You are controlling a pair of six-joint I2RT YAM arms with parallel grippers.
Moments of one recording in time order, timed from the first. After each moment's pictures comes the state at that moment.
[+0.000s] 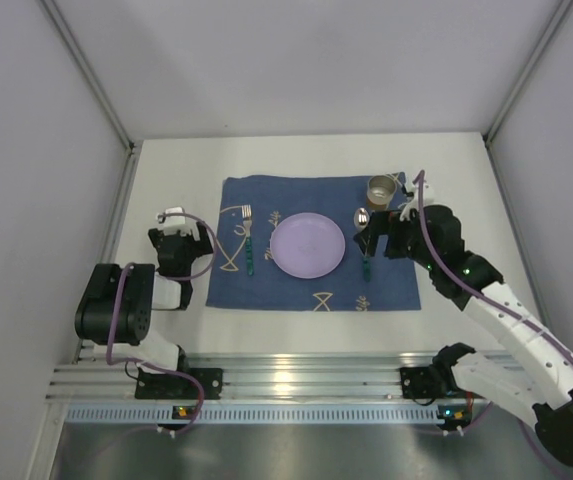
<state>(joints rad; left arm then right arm) -0.02 1.58 0.32 1.00 -0.16 -0.08 0.49 0.92 0.81 -0.34 -0.02 0.39</state>
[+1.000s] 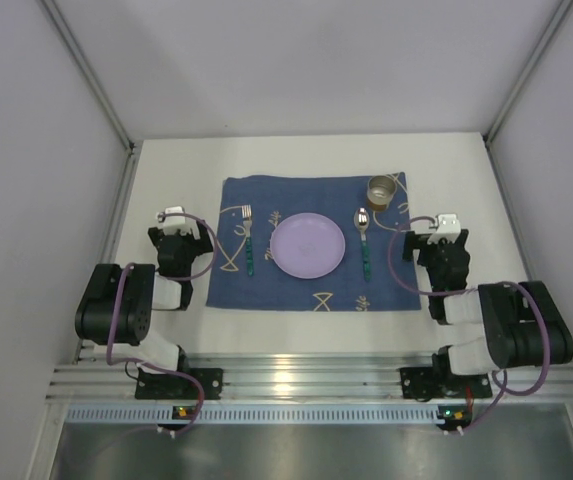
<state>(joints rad) -0.02 1.58 0.32 1.04 -0.16 -0.07 0.06 1.38 0.18 1.01 0.11 -0.06</state>
